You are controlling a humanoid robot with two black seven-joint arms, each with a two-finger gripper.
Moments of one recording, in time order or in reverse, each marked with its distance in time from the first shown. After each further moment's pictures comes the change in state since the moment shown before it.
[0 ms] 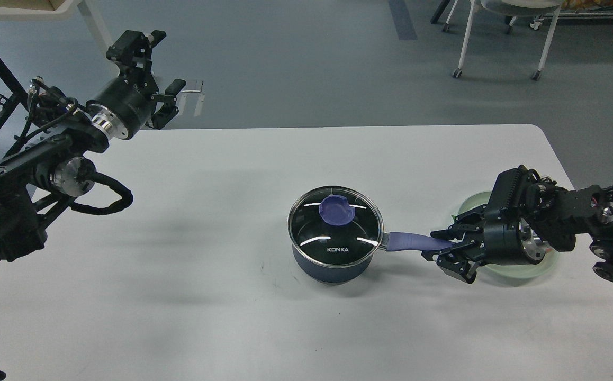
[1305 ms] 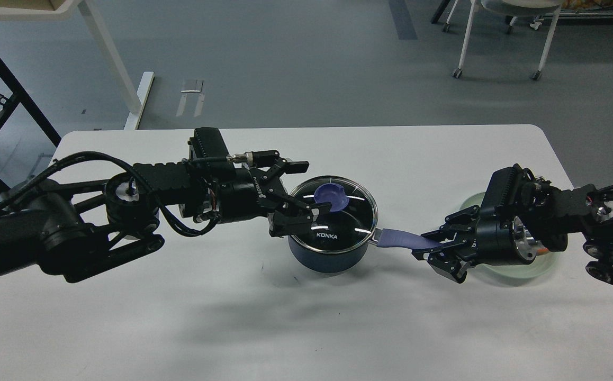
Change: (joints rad) left arm -0.077 -0.056 0.263 -0.442 1.773 0.291 0.040; right arm 0.002 0.031 0.002 0.009 0.047 -0.010 0.004
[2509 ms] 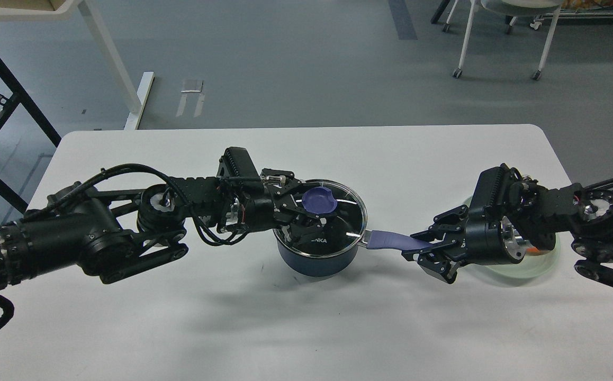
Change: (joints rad) left arm -0.013 -0.118 0.112 0.179 -0.012 0.016 0.016; right arm 0.009 0.023 -0.002 -0.002 -0.003 0.000 0.000
